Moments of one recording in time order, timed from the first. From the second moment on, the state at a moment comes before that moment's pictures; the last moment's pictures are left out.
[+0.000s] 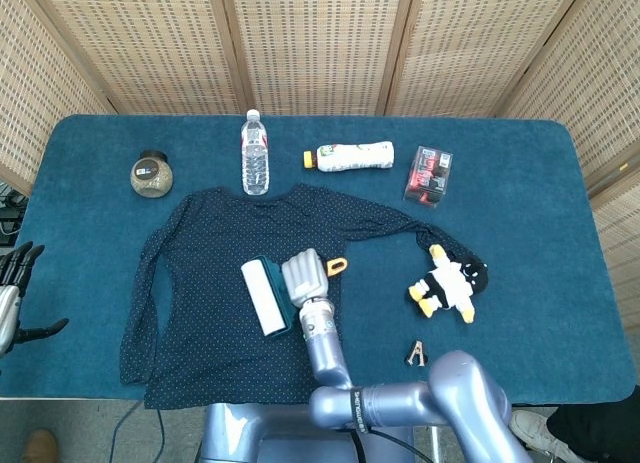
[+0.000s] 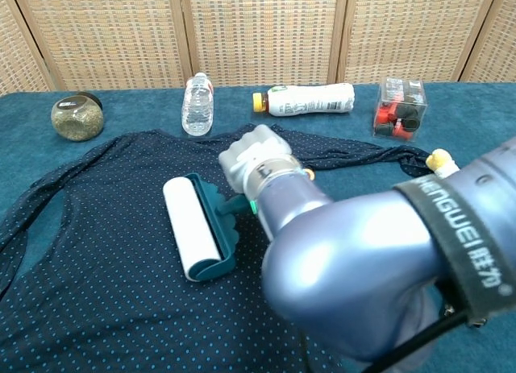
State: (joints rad) left arm -0.15 -1.06 -0.08 -1.64 1.34 1.34 -0.04; right arm 1.28 -2.12 0.32 -1.22 -0.36 1.27 -1.41
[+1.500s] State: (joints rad) left arm -0.14 -1.05 -0.07 -1.66 1.38 1.37 -0.04; right arm 1.02 -1.83 0.29 -1.35 -0.53 1.26 -1.25
